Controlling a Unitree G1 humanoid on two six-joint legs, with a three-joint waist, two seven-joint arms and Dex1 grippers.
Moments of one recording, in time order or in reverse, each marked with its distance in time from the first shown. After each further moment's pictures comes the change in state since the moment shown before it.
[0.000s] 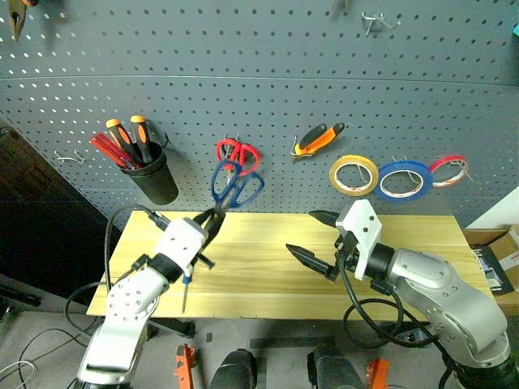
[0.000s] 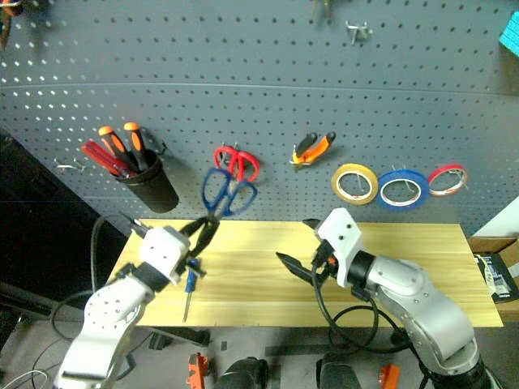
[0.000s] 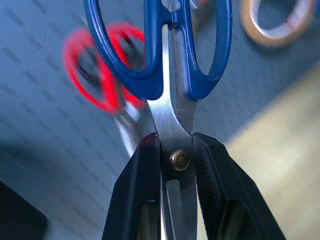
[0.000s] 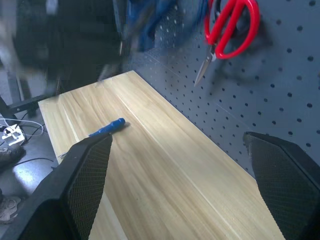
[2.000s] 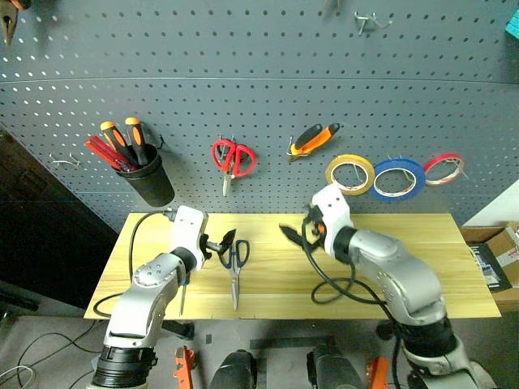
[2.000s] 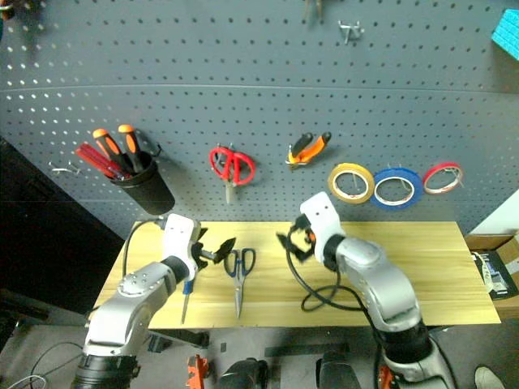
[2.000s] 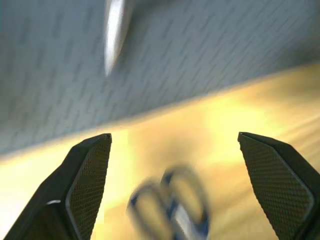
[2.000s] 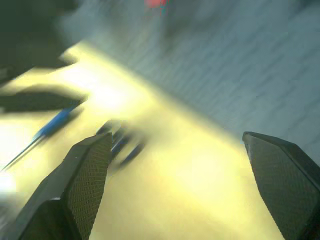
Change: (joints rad) left arm -0.079 -0.101 -0.036 0.114 -0.165 0.692 0.123; right arm -0.128 0.219 0.073 0.189 -0.172 0.280 -0.022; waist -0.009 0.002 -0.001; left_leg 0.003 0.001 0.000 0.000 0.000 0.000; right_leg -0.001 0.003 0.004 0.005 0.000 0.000
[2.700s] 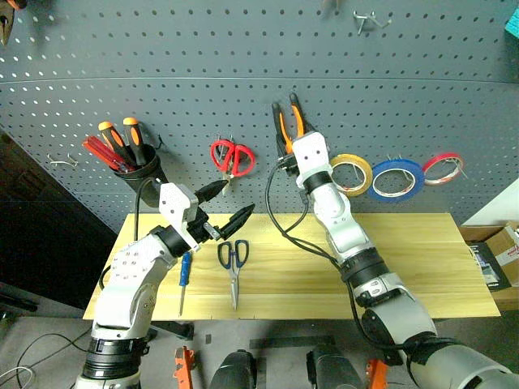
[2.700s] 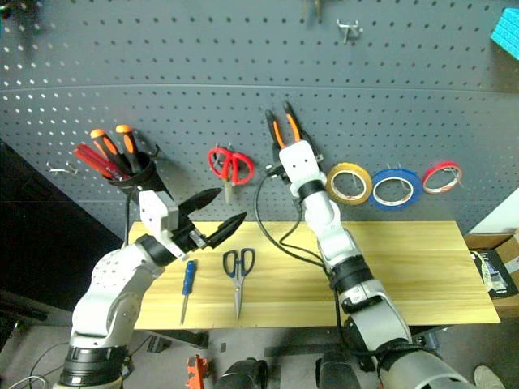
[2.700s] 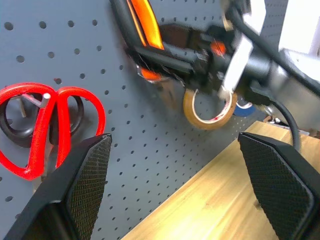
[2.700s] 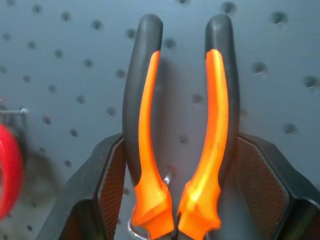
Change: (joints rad) left arm -0.078 0.052 0.085 -0.026 -0.201 -0.499 -0.409; right arm -0.436 0.276 -0.065 1.004 -0.428 -1.274 -0.492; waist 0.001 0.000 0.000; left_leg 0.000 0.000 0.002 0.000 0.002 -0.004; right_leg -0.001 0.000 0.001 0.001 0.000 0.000
